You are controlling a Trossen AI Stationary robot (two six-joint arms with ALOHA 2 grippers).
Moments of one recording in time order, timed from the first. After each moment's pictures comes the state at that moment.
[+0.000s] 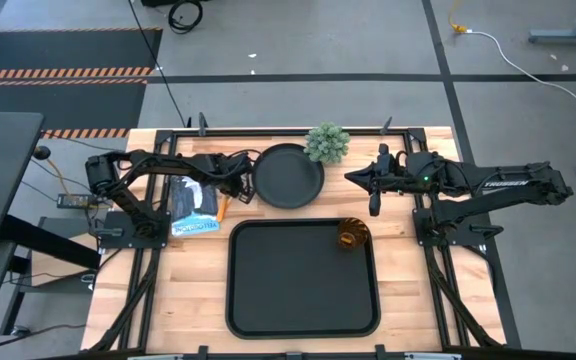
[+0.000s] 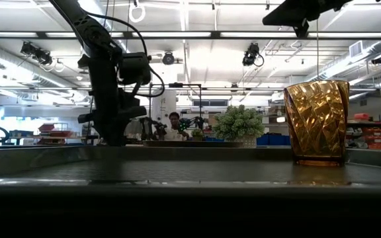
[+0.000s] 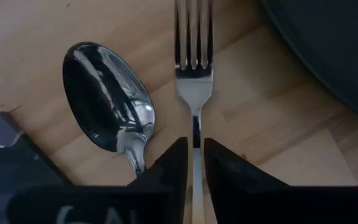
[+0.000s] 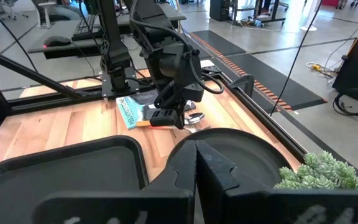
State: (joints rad) left arm 0.41 1.62 0.83 -0.48 -0.16 -0.60; right arm -0.02 0.80 0.74 -0.20 0.24 0.10
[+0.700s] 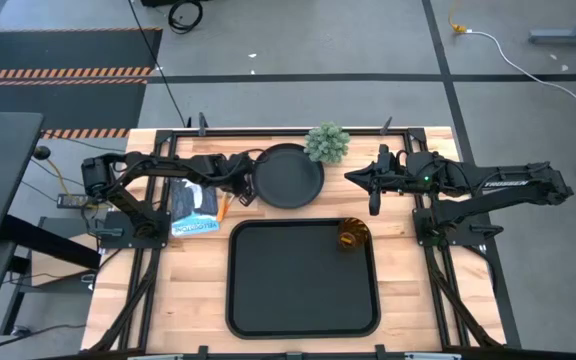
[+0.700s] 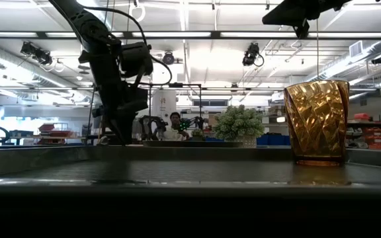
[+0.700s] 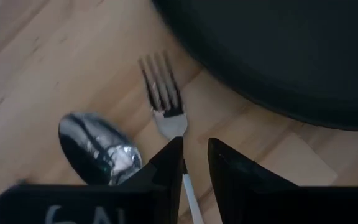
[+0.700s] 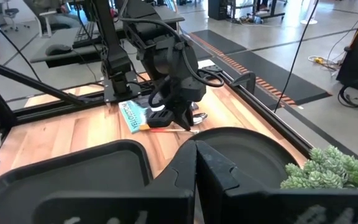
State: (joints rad) left arm 0.38 1.59 0.83 -0.40 -0.21 -0.35; right arm -0.02 0.80 0.74 -0.19 0.24 0.16
